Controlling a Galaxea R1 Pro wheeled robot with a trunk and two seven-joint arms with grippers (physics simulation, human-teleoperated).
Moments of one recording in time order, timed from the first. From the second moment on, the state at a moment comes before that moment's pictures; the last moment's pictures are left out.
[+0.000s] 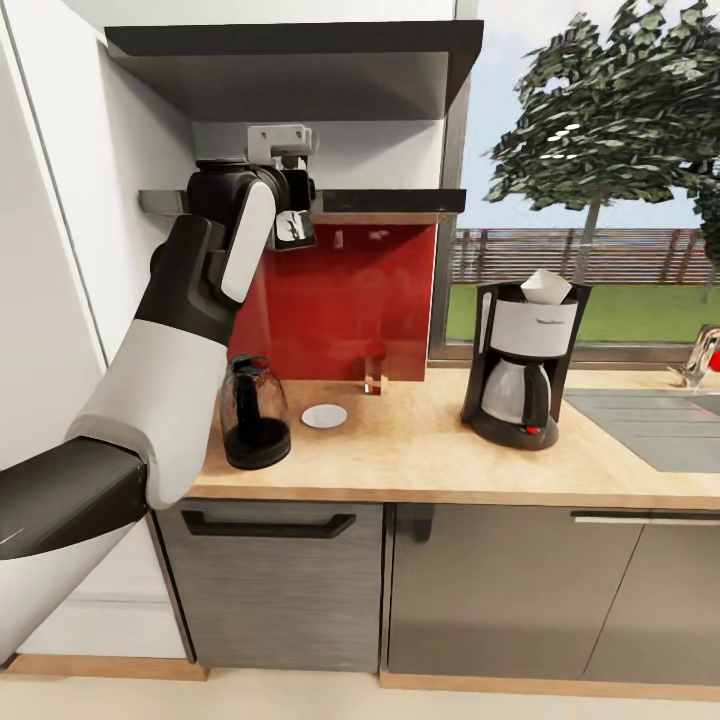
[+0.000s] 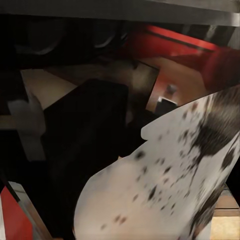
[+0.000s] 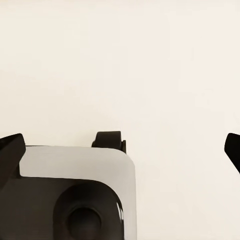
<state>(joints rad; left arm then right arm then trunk) -1.55 -0.17 -0.19 -1.04 0.21 0.78 0.32 -0.12 -0.13 0.01 -0.10 -0.07 -0.07 0.15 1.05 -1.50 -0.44</state>
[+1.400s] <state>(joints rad) -1.25 -0.17 -0.31 -1.01 0.32 0.60 0.32 -0.11 -0.15 0.01 -0.10 -0.07 -0.07 0.15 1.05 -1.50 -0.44</state>
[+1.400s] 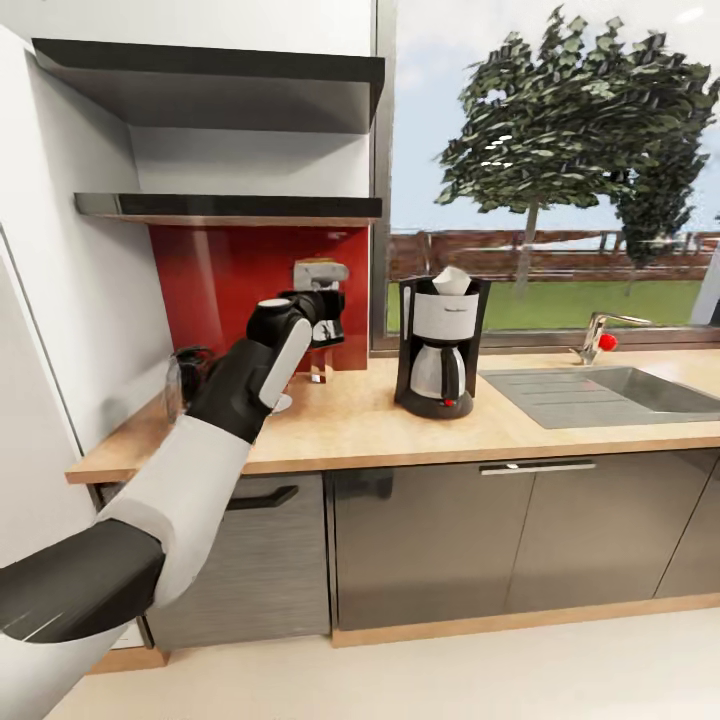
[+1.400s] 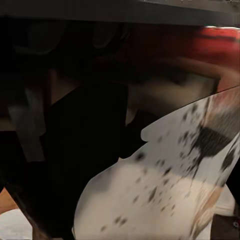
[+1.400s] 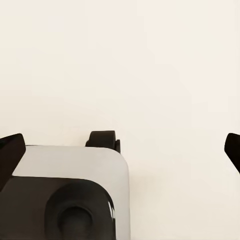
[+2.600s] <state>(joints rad) -1.13 -0.17 -0.31 -0.86 0.31 0.40 0.32 -0.11 -0.15 0.01 -0.10 -0.07 -0.07 0.15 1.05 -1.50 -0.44</state>
